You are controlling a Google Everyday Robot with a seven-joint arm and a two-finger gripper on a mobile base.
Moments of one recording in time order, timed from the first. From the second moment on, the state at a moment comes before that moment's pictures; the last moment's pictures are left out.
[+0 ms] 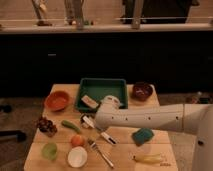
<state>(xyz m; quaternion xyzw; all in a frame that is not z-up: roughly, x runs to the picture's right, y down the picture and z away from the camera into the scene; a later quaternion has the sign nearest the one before) -0.042 0.225 0.806 -0.29 -0.03 0.29 0.91</state>
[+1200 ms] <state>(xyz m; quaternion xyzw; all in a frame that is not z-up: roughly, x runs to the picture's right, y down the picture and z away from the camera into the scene) -0.061 0.232 0.847 -0.37 -0.11 0.22 0.89</state>
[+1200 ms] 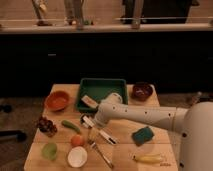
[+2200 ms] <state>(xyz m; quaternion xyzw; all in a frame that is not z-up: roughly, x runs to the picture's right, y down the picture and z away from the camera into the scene) -0.059 0.235 0.845 -0.40 -0.13 0.20 0.89</state>
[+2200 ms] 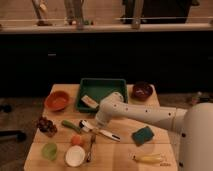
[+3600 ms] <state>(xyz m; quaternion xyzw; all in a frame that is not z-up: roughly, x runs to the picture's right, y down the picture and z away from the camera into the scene) -0.088 0.145 0.724 -0.32 -0.19 0.17 0.91</state>
